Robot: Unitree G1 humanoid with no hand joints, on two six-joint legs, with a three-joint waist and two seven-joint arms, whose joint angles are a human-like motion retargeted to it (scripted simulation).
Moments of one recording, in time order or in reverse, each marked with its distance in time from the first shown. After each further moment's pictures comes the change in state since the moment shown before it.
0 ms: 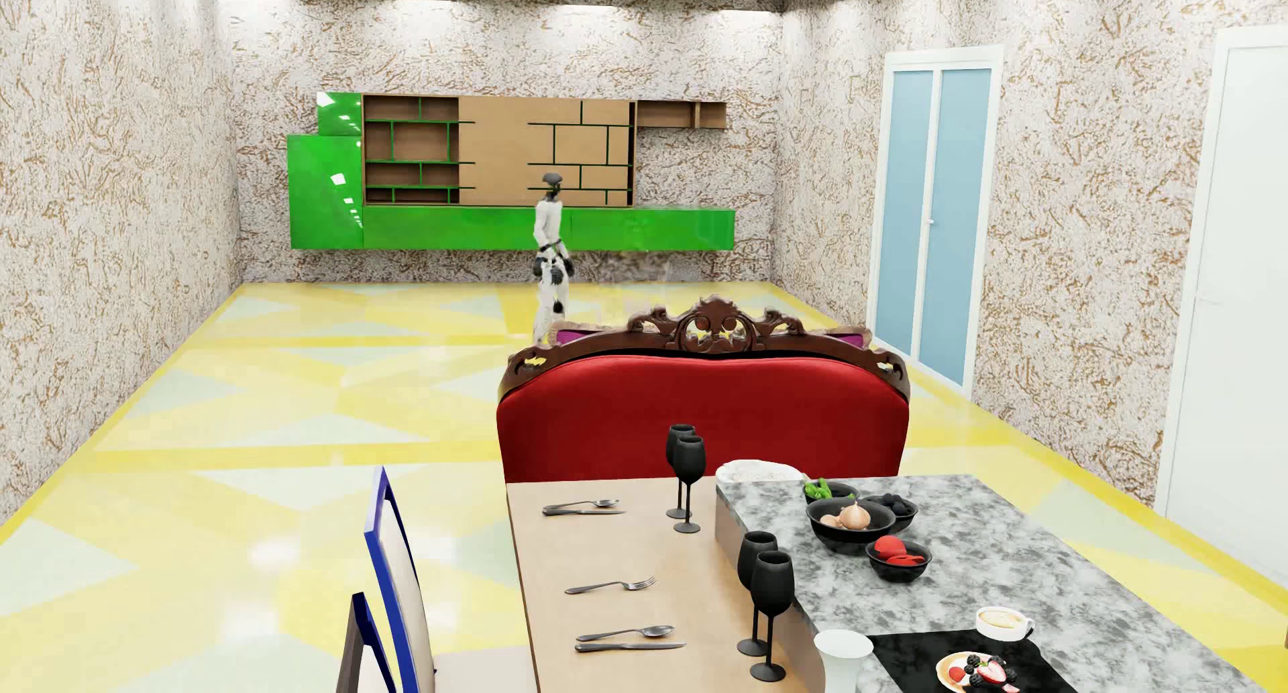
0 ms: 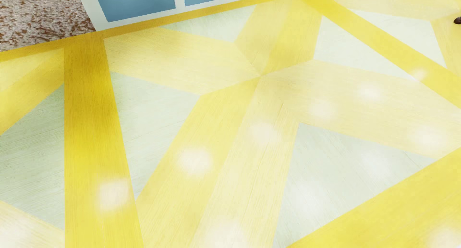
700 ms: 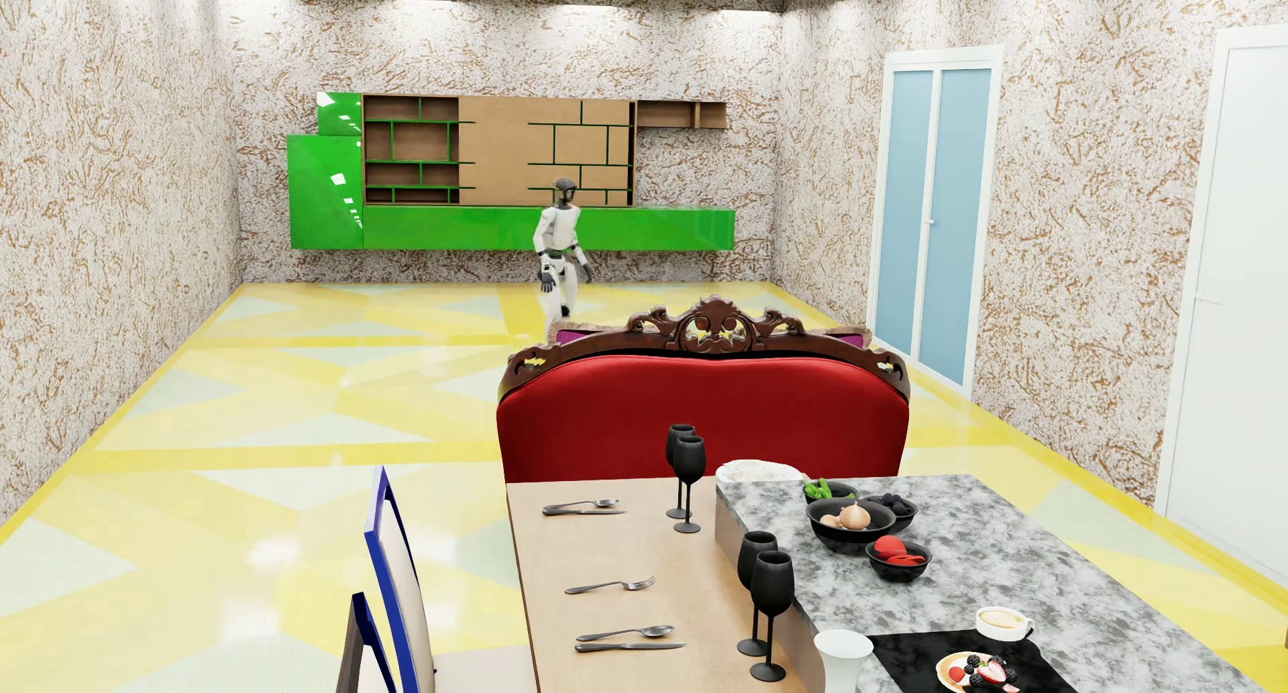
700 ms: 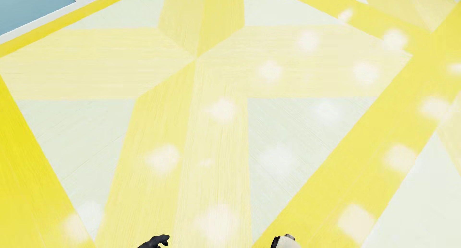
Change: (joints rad) body 0.165 -0.493 -0.011 0.117 -0.188 -0.013 0.374 -0.110 0.013 -0.030 0.604 -0.041 0.098 -0.143 -0.080 0.047 -0.089 -0.140 -0.025 -0.180 -0.057 -0.134 -0.080 0.045 0.029 -0.066 -0.018 -0.045 -0.032
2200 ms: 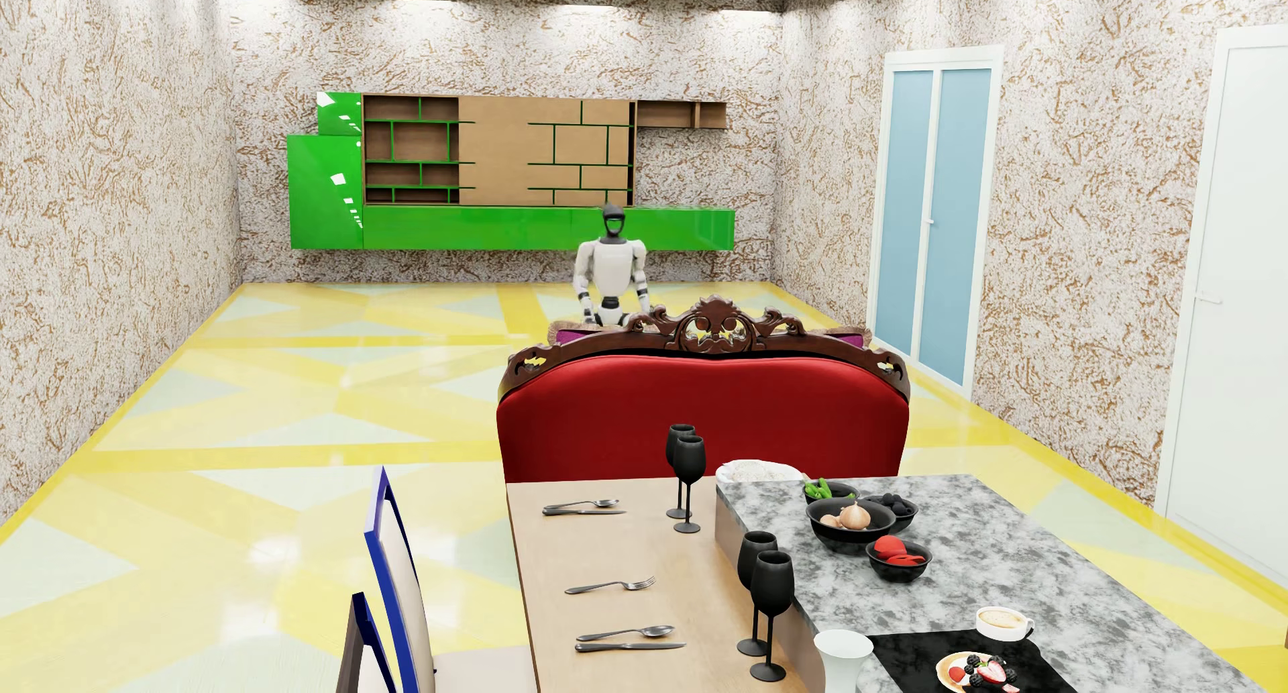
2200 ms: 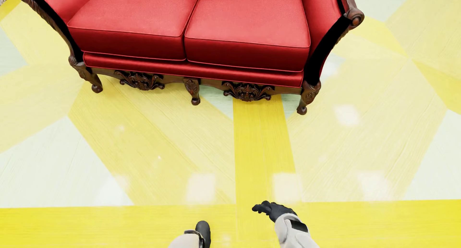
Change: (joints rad) body -0.581 0.631 0.086 -0.061 0.475 0.051 -0.315 0.278 0.013 0.199 -0.518 0.301 -0.292 0.301 -0.134 -0.004 0.056 0.114 -0.144 0.164 0.180 0.039 -0.036 -0.028 -0.217 0.104 -0.066 -0.170 0.083
